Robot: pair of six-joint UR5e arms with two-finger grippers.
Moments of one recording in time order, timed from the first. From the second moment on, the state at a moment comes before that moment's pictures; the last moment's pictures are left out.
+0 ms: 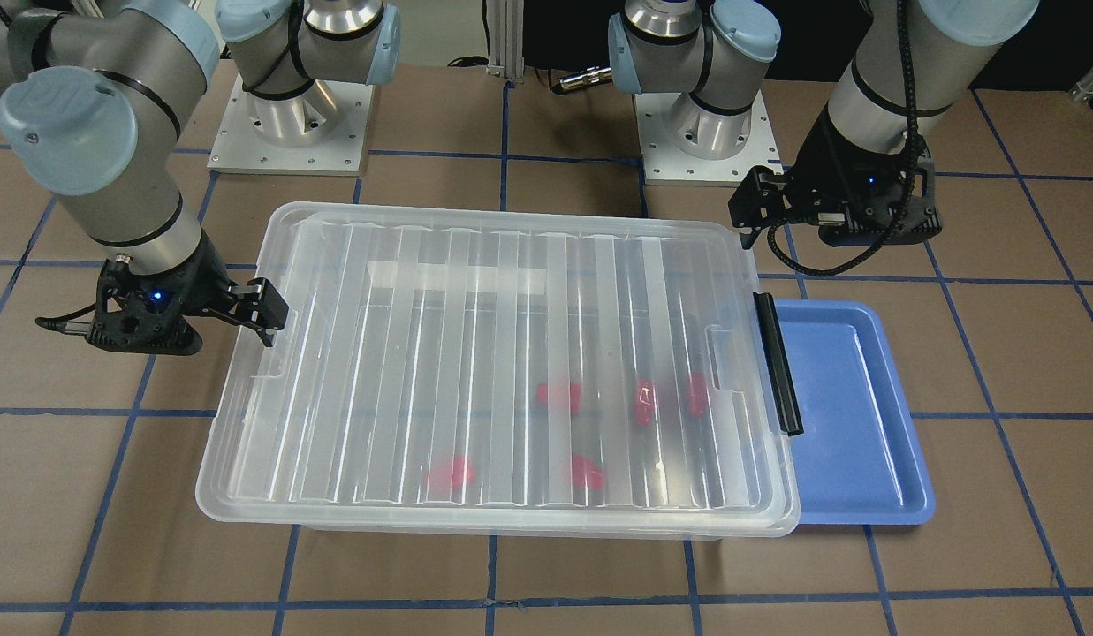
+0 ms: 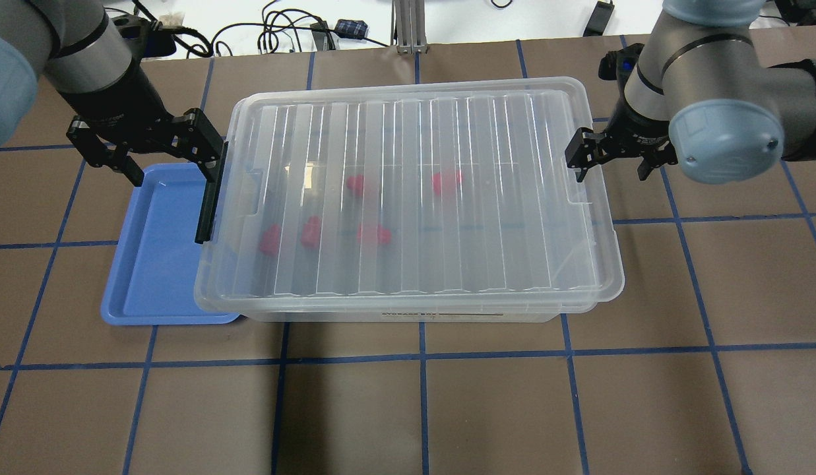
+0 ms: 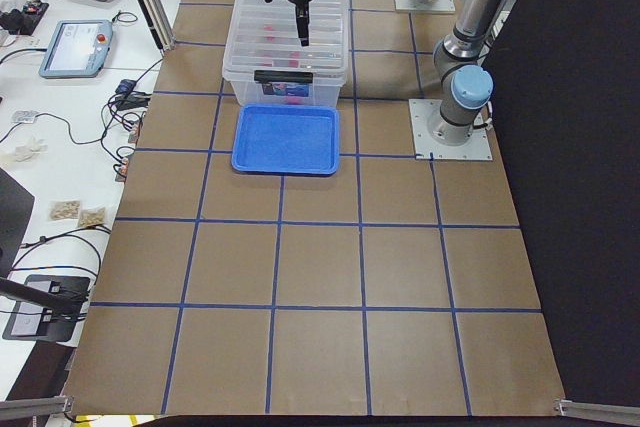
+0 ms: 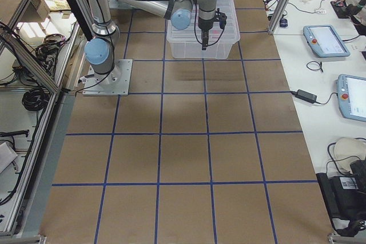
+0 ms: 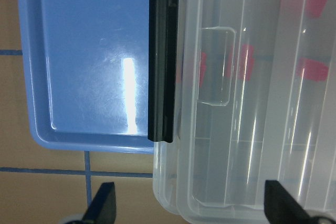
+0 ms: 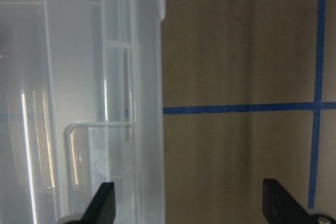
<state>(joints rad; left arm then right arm) -1.48 -1.59 -1.58 -1.63 1.61 0.05 1.48 -1.43 1.81 -1.97 -1.59 -0.09</state>
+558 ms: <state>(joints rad) -1.48 -1.59 -1.58 -1.63 1.61 0.05 1.42 -1.43 1.82 -2.00 -1.60 -0.19</state>
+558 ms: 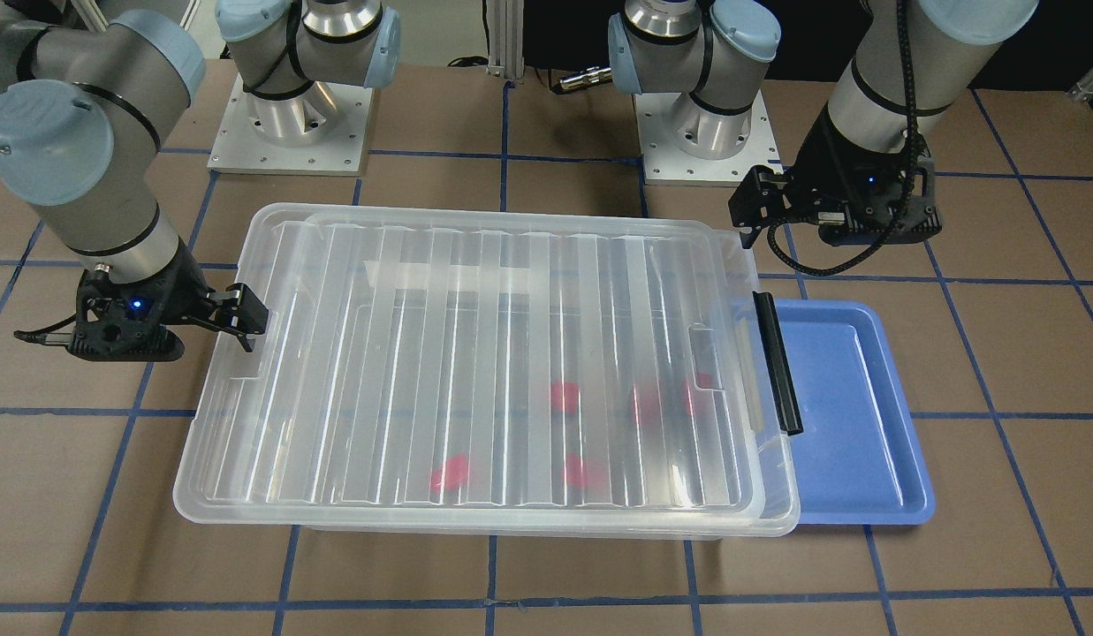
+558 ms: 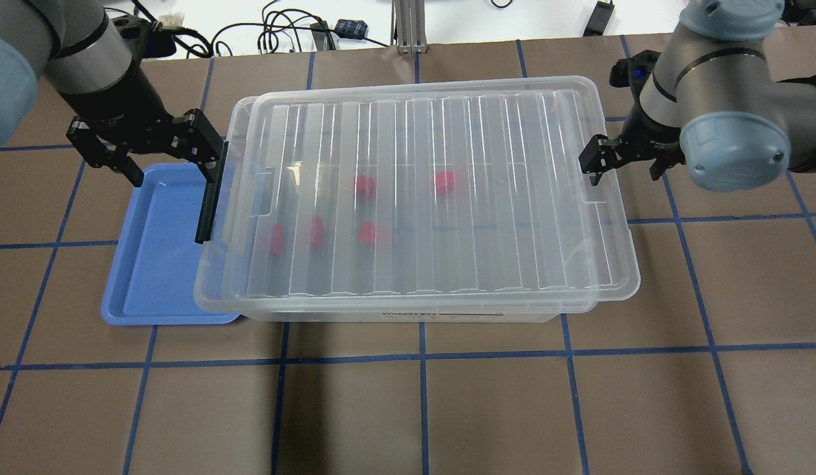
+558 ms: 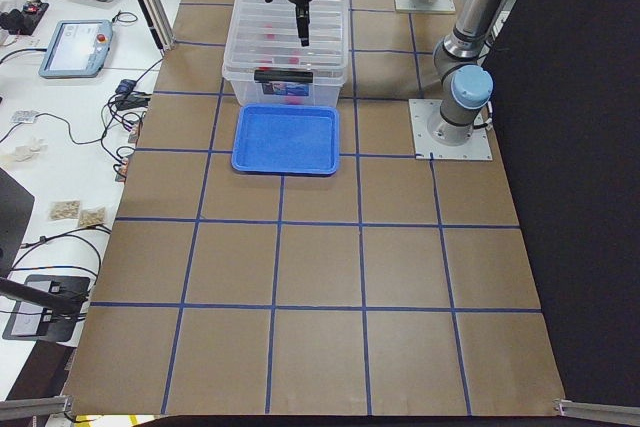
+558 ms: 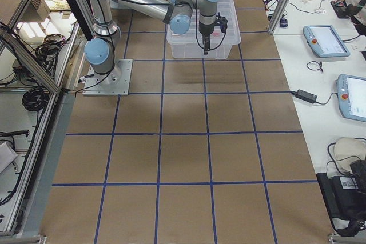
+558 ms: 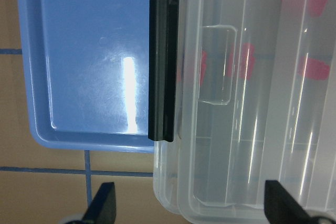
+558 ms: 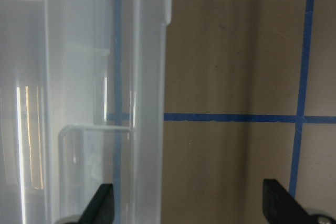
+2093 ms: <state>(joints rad) -1.47 -1.62 -1.58 -1.57 1.60 0.05 1.22 -1.43 1.81 -2.02 -1.60 -0.51</state>
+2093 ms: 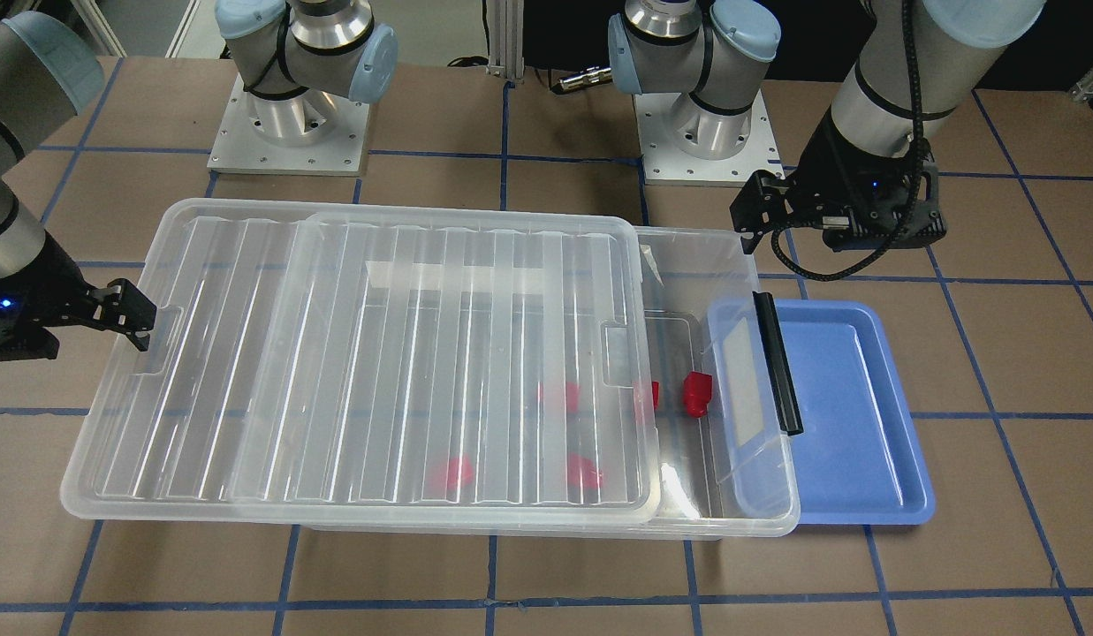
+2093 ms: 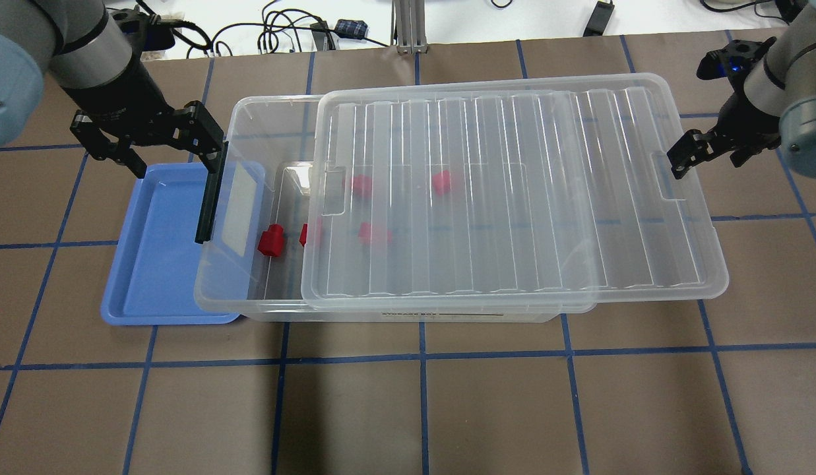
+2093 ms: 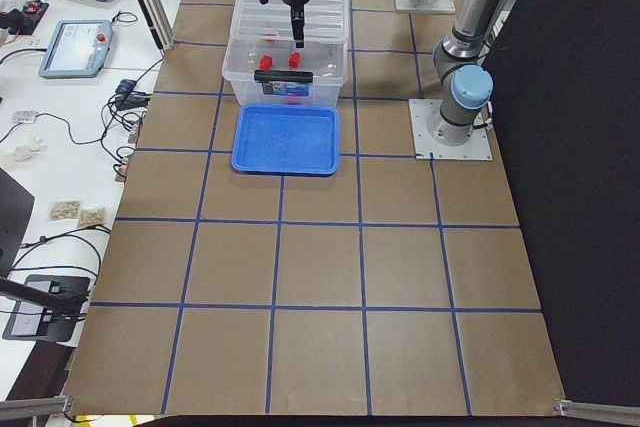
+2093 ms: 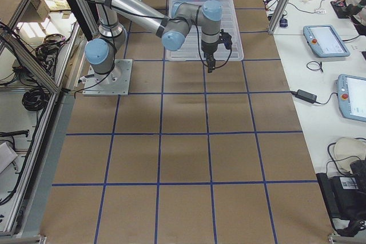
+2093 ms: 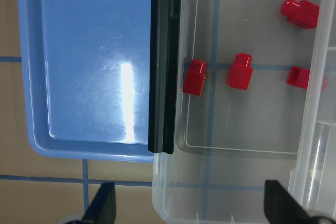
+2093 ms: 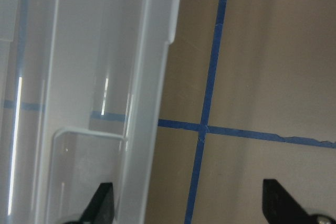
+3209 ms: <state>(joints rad) -1.52 -1.66 -1.62 -1.49 1.60 0.31 1.08 -1.43 1.81 -2.05 -1.60 -0.61</state>
